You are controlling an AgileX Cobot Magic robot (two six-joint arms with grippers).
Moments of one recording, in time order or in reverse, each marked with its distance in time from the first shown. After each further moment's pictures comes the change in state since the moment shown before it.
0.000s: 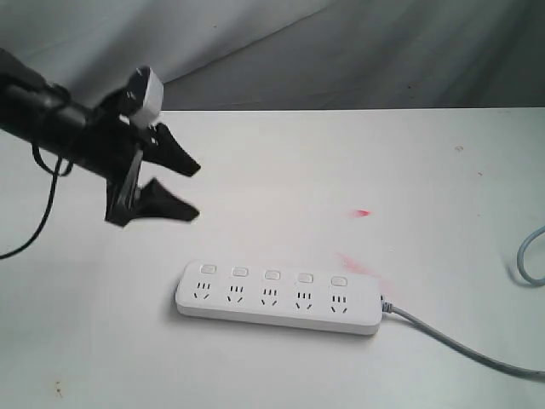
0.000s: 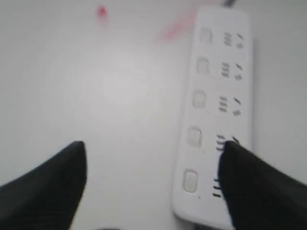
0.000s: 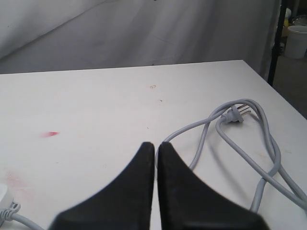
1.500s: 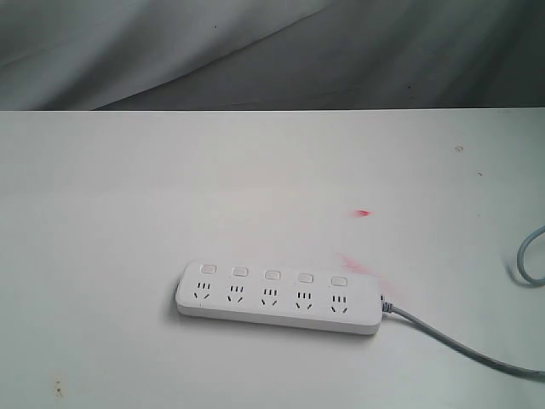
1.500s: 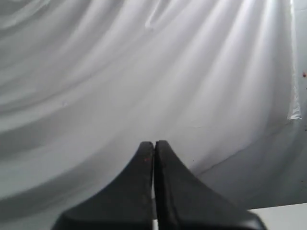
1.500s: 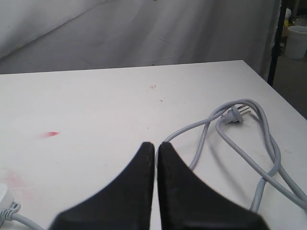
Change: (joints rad) left arm 0.000 -1.337 0.153 1.092 -0.435 -1.832; right arm 0.000 0.000 0.000 0.000 0.000 0.000
